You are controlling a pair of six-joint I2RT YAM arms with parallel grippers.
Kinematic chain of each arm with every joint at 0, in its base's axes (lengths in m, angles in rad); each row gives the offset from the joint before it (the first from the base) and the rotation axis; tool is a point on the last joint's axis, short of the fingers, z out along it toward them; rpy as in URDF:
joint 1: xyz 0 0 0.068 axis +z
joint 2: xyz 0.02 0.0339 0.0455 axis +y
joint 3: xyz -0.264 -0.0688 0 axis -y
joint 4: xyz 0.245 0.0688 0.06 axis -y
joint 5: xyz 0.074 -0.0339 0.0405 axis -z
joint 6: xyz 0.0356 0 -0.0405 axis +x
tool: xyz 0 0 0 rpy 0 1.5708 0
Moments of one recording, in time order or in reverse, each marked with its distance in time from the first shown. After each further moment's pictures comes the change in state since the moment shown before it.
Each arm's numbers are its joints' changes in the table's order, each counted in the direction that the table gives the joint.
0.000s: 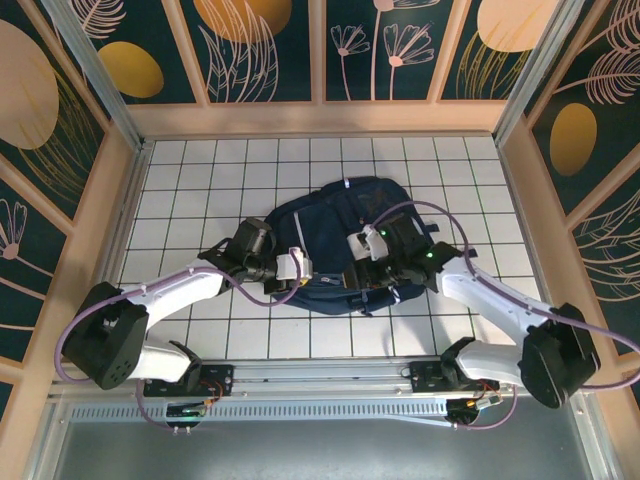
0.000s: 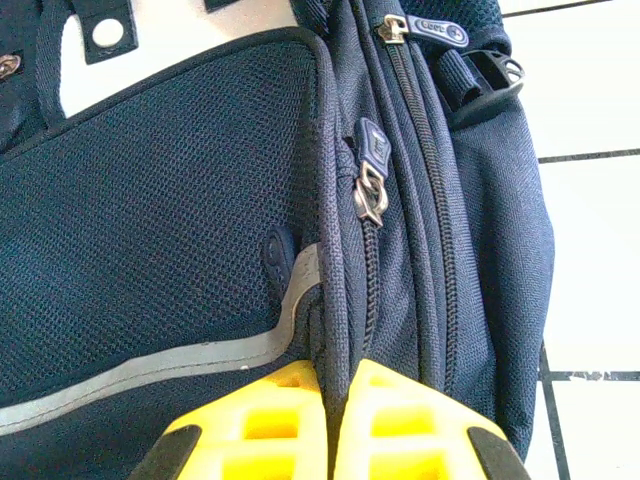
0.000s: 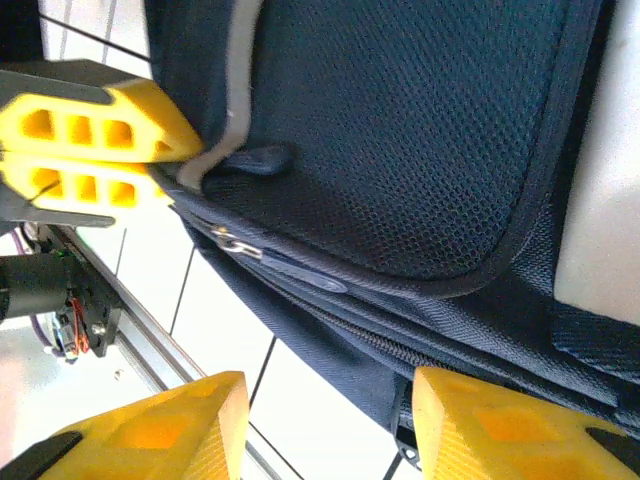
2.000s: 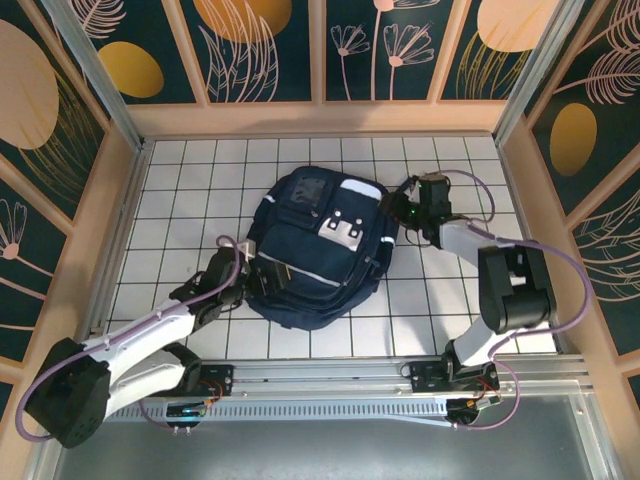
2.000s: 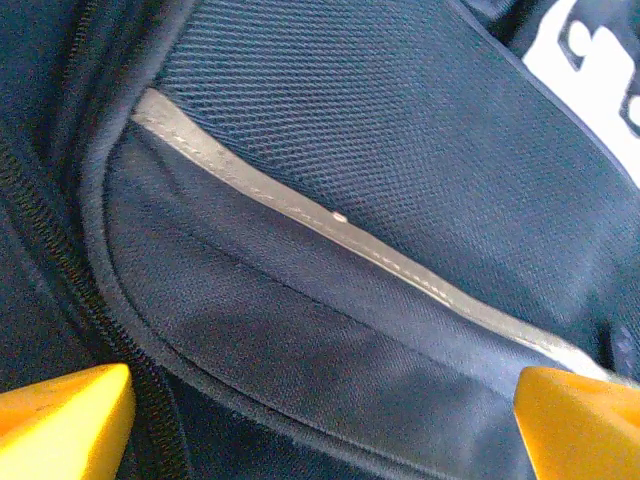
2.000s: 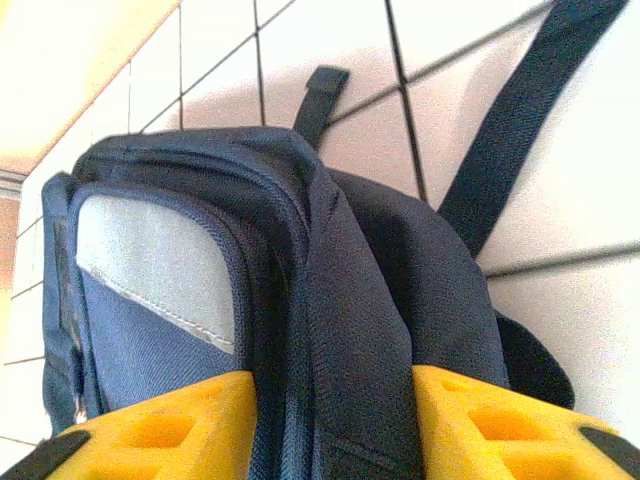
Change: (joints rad) left arm -0.016 -0.356 -0.310 0.100 -0.452 -1.596; right arm -0.418 0.466 0.118 0.634 0.156 0.235
